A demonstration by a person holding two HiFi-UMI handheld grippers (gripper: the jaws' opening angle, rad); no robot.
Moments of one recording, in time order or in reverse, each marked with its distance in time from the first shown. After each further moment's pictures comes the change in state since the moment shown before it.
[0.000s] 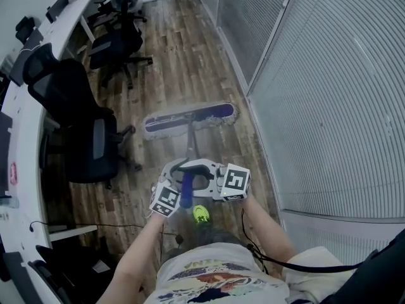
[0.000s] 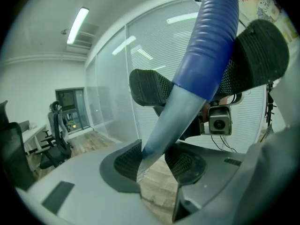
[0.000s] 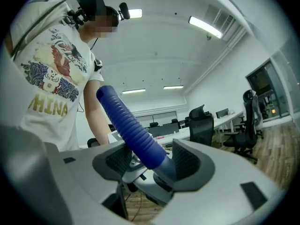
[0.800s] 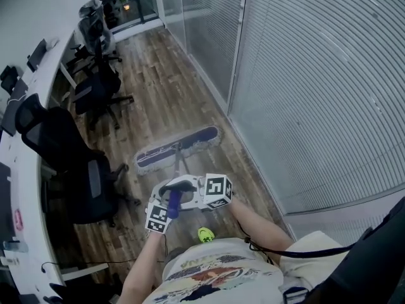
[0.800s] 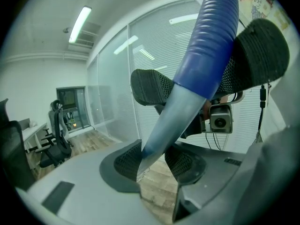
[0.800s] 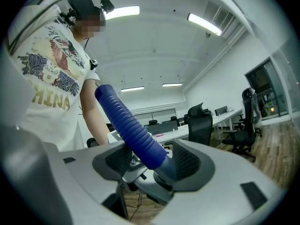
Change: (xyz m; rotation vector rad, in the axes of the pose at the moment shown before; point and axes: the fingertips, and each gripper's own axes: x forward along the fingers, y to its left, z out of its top) left arm 0.002 0.006 -0.002 -0.008 0.014 0.025; right arm -0.002 -0.003 0.004 0.013 0.027 -0.010
